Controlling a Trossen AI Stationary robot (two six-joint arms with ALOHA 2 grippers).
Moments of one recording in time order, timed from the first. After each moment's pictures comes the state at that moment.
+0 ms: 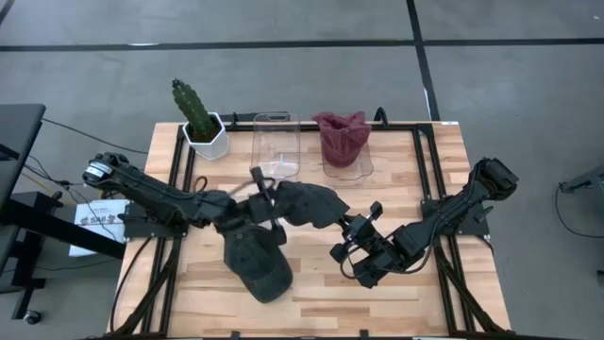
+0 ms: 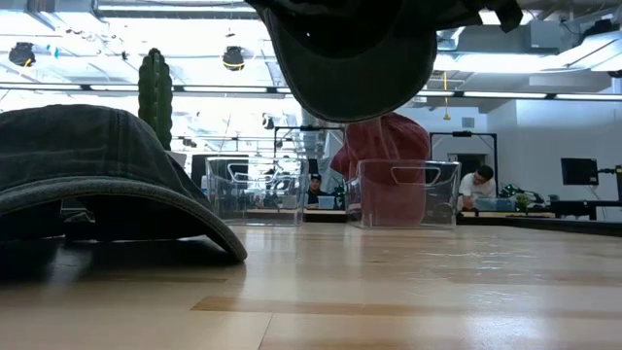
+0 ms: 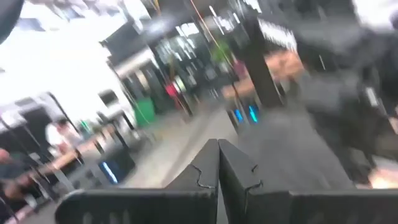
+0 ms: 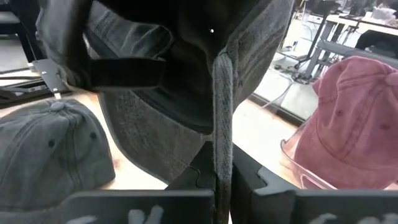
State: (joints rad) left arm -0.39 1.39 0.96 0.60 -0.67 0.58; right arm 0.60 1.59 1.11 -0.48 1.21 0.80
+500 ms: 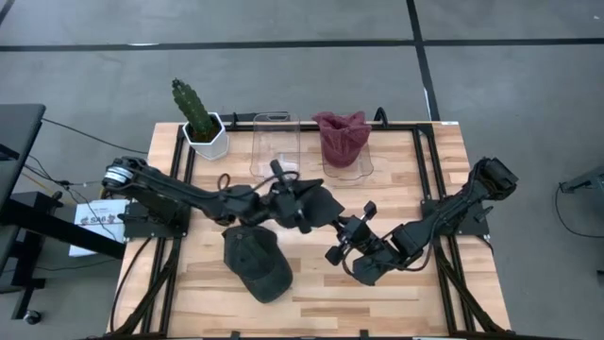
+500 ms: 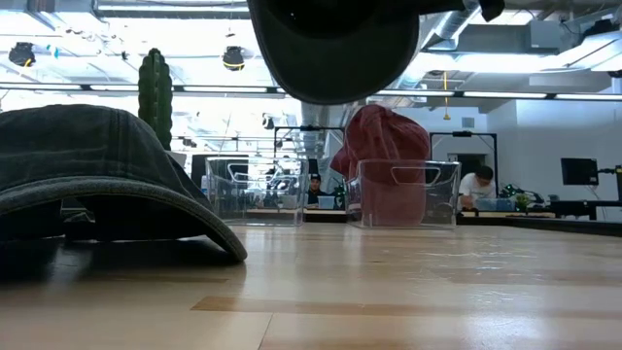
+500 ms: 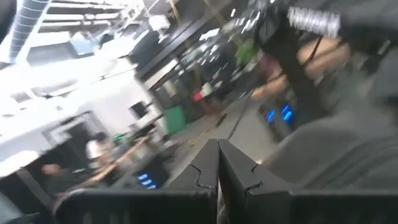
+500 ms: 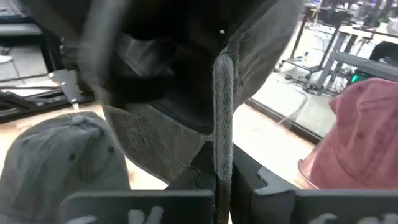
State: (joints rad) left arm -0.29 1.58 1.09 0.74 -0.65 0.76; right arm 0.59 1.59 1.11 -0.27 1.19 0.58
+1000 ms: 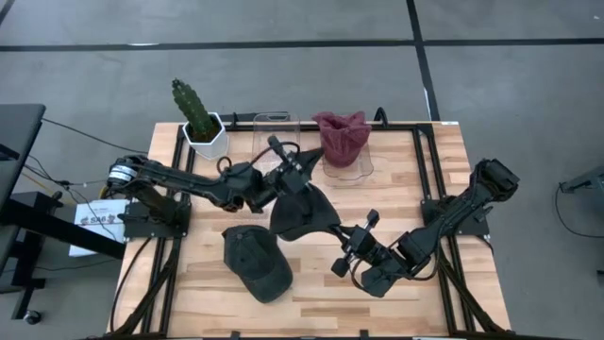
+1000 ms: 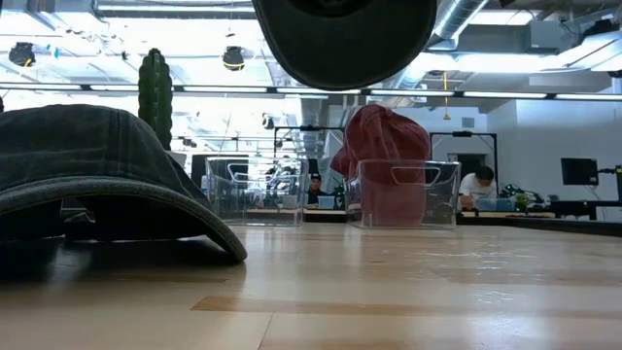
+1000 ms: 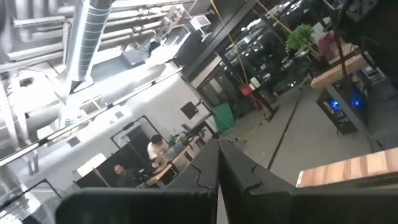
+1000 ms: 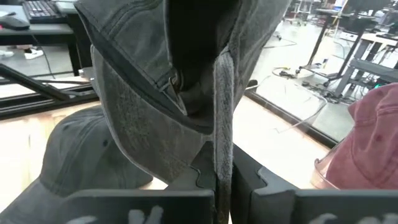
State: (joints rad) left arm -0.18 1.61 1.24 0.77 -0.69 0.99; right arm 0.67 1.59 1.11 -0.25 1.19 0.57
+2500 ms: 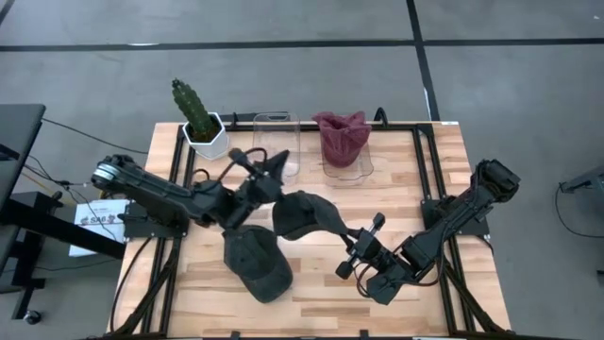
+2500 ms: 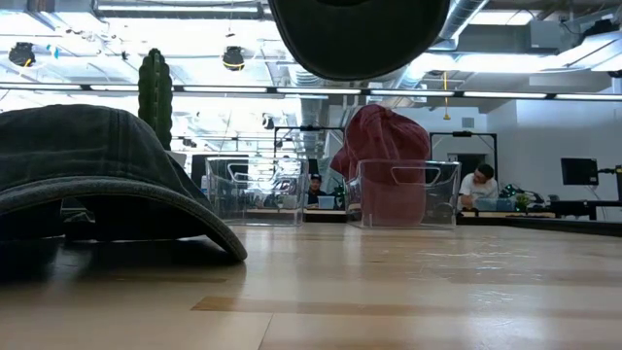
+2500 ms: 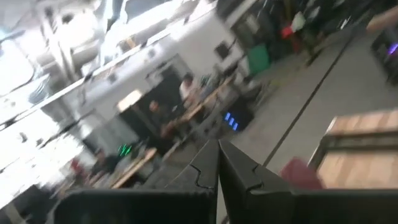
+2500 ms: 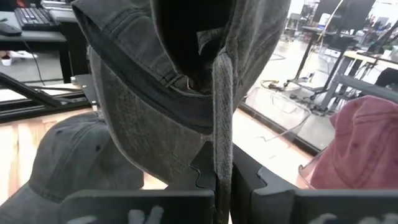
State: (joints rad) left arm -0.39 1.49 1.23 0.71 -1.21 1.07; right arm 0.71 1.59 1.11 -0.27 1.29 0.57
